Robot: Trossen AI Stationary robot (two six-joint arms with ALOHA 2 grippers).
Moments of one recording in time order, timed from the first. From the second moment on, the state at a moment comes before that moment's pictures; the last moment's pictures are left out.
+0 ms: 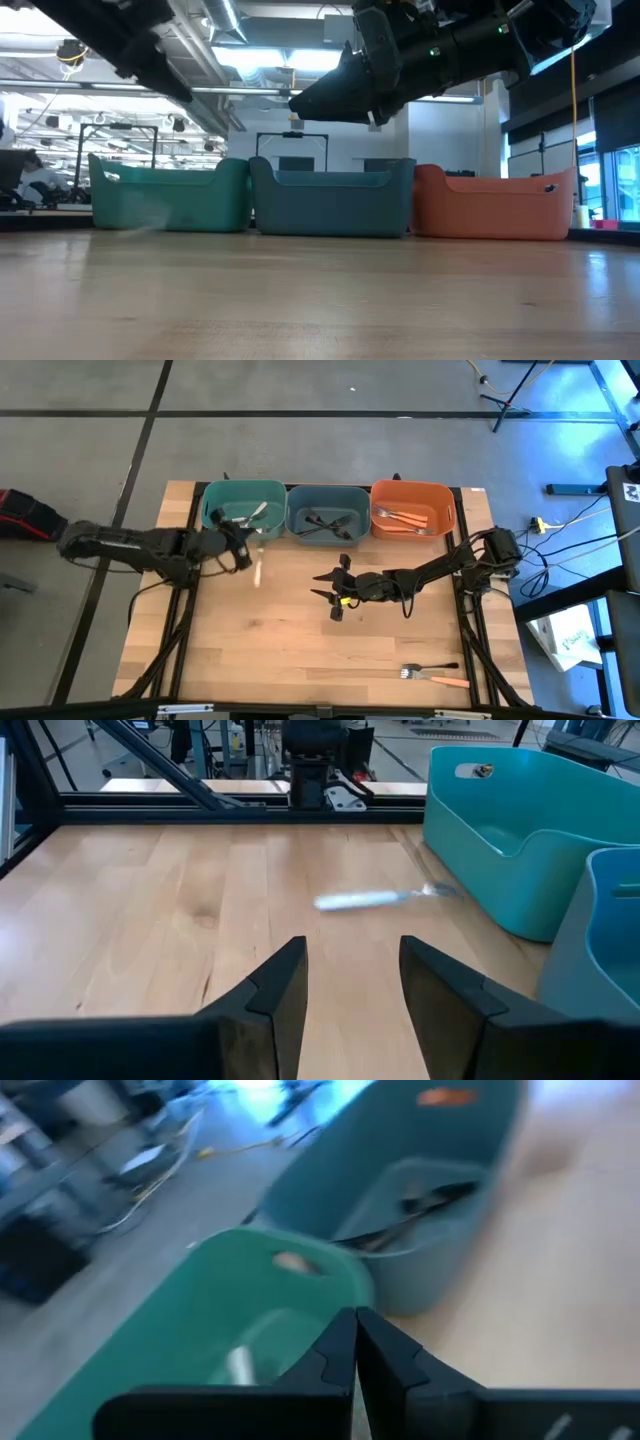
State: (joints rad) left arm -0.03 0.74 0.59 -0.46 -0.71 -0.09; right arm 0.22 1.77 0.85 0.63 0.35 0.05
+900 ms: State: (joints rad) left arm 0.08 0.91 0.59 -0.74 -0.21 -0.53; right arm 0.22 1.77 0.85 0.60 0.35 0.05
